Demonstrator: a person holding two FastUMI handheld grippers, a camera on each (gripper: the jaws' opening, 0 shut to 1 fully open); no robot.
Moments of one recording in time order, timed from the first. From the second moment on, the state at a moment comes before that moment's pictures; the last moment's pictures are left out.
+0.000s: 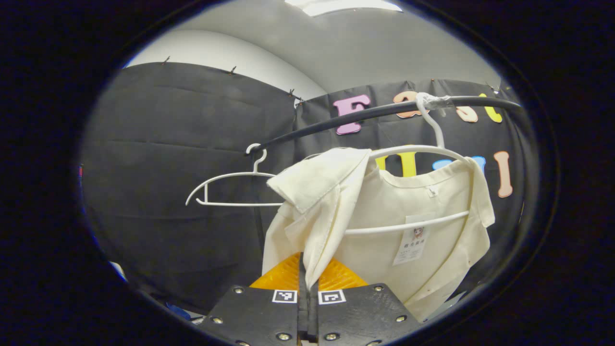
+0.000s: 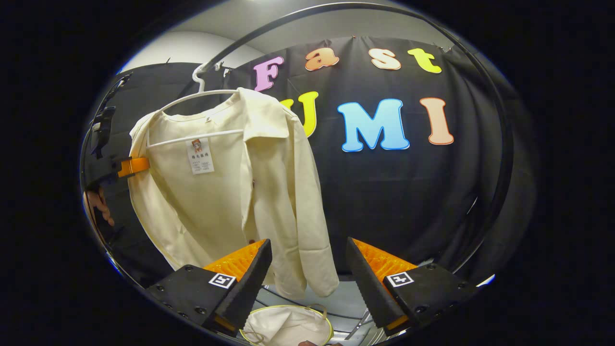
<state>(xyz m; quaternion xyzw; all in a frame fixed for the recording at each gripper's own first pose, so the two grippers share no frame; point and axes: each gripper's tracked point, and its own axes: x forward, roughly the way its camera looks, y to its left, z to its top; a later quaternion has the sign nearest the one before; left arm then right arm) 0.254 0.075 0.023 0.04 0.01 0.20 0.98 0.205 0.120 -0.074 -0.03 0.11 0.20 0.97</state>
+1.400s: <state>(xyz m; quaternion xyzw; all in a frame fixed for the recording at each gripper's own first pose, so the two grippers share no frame) 0.227 0.054 0.027 -0.01 -0.01 0.11 0.99 0.311 0.239 -0.011 -0.02 0.05 0.20 0.98</state>
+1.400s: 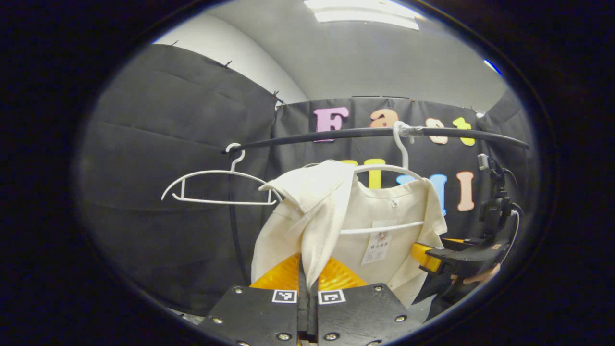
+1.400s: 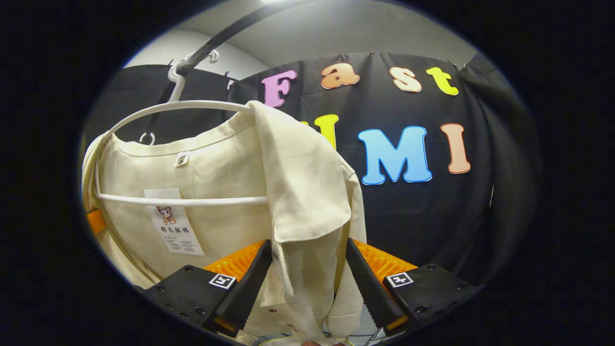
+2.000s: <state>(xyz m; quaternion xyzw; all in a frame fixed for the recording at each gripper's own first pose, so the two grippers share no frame) 0.228 0.054 0.025 -0.02 0.00 0.11 0.99 0.326 0.236 -0.018 -0.03 0.06 0.21 0.97</state>
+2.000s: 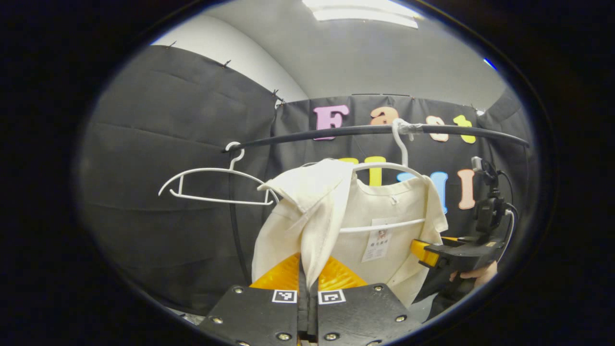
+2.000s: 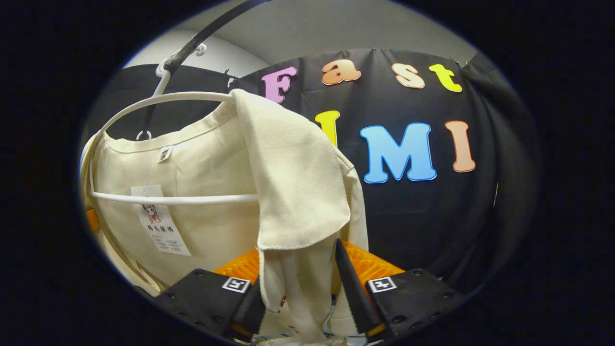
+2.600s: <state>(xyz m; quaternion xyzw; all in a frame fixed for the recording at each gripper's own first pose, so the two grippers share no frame) 0.223 0.071 0.035 -0.03 0.00 0.11 0.99 0.331 0.205 0.012 -0.03 0.02 0.19 0.98</state>
